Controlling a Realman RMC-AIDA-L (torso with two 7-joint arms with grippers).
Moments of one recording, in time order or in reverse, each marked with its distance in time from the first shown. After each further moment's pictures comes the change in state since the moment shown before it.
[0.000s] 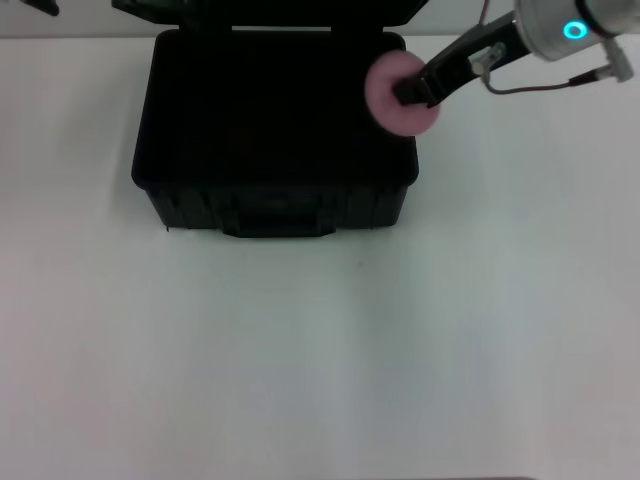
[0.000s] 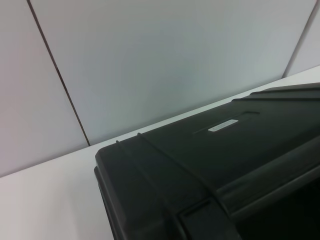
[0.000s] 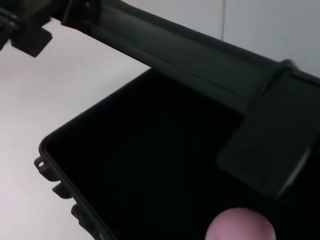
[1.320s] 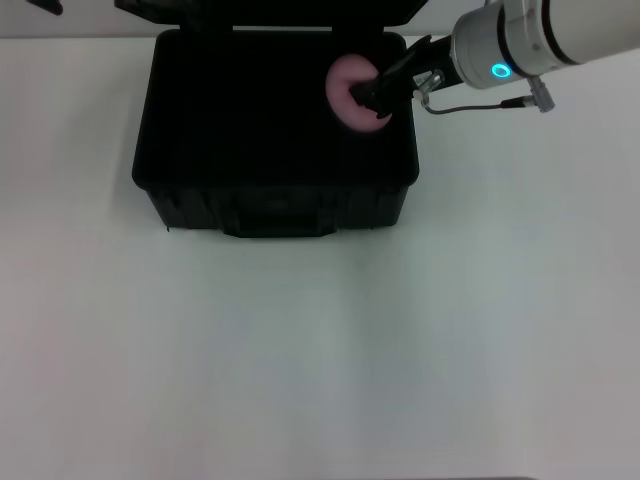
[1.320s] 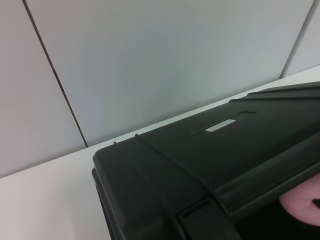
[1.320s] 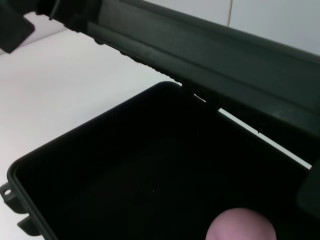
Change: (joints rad) left arm -0.004 -0.002 0.000 -0.002 -0.002 0.000 0.000; right arm 0.022 0.010 -0.187 0.244 0.184 0.386 -0.128
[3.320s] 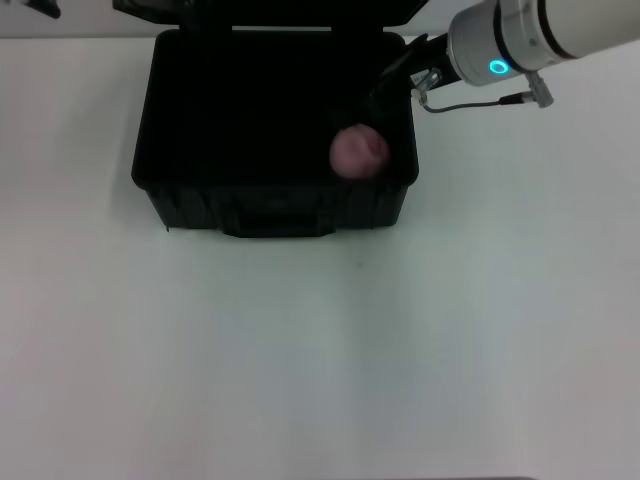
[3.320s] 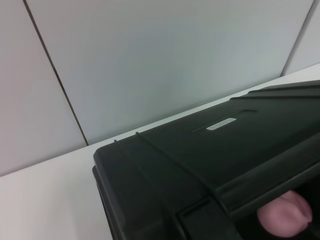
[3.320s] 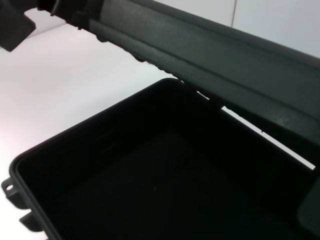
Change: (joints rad) left arm 0.006 0.001 0.003 0.000 0.000 -0.001 0.002; right arm 0.022 -0.004 0.000 0.012 -0.010 -0.017 0.002
